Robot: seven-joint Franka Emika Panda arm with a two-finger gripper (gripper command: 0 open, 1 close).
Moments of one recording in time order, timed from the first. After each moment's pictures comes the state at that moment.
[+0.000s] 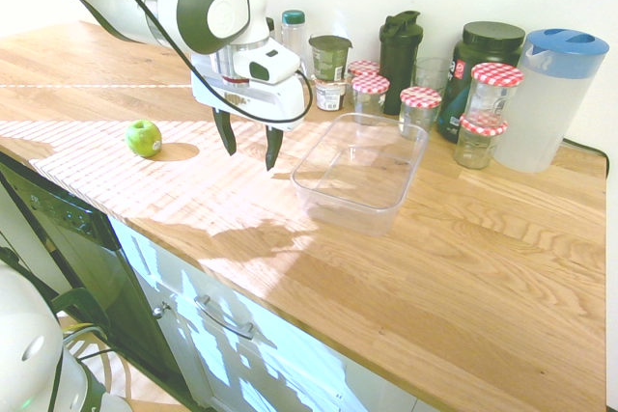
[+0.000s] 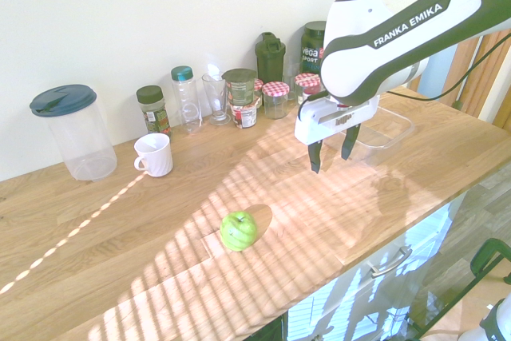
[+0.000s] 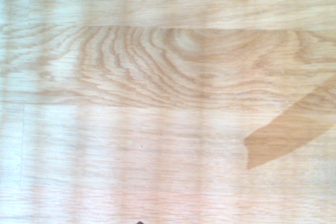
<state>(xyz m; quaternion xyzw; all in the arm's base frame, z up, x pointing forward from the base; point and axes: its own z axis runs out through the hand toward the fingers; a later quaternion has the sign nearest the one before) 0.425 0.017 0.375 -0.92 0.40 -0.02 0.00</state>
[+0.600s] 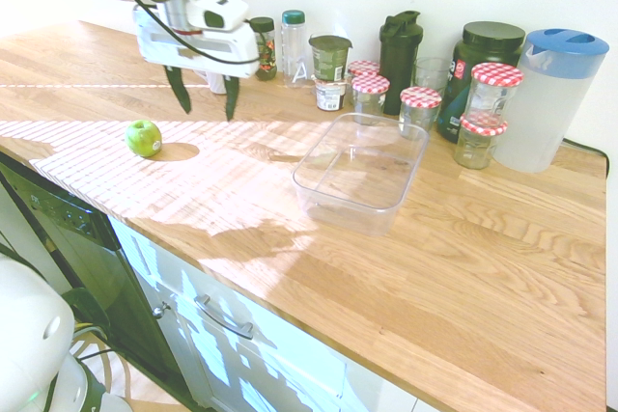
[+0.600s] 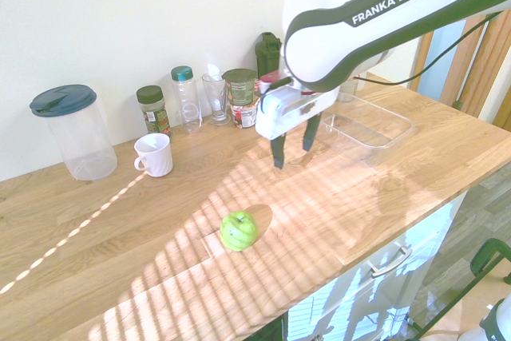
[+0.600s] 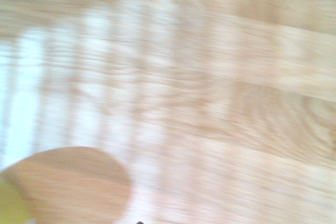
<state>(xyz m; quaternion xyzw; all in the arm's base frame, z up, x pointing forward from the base) 0.428 0.153 0.436 -0.97 0.25 -0.05 0.03</state>
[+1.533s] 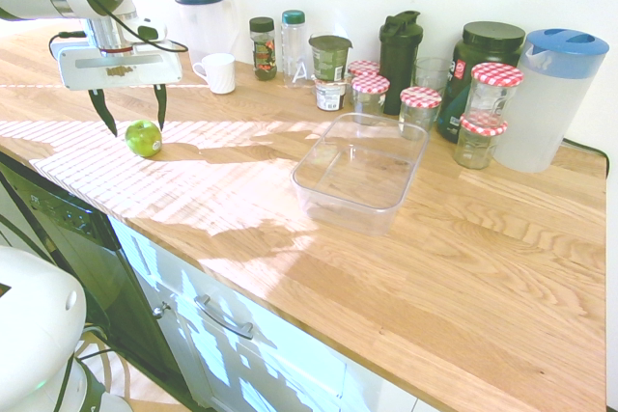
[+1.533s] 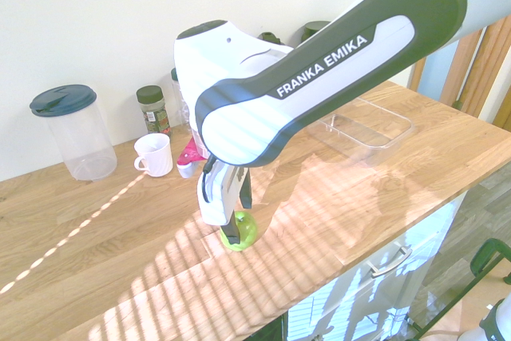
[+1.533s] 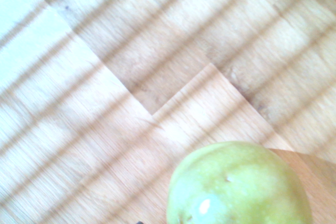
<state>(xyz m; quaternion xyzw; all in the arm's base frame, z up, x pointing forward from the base) 0.408 0.285 0.369 -1.00 0.00 0.02 -0.03</state>
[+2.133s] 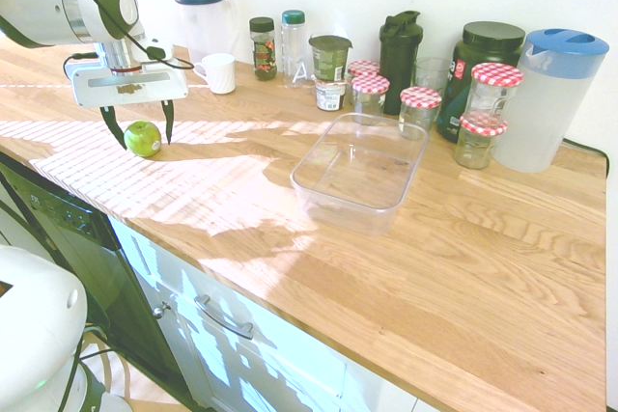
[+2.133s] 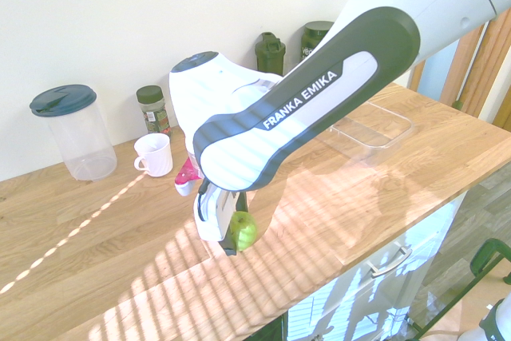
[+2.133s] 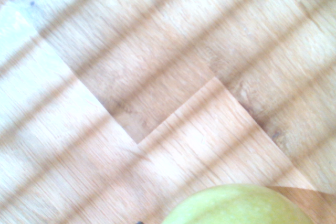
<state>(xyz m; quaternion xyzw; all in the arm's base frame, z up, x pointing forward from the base) 0.423 0.288 0.335 -1.00 0.01 0.02 -0.04</state>
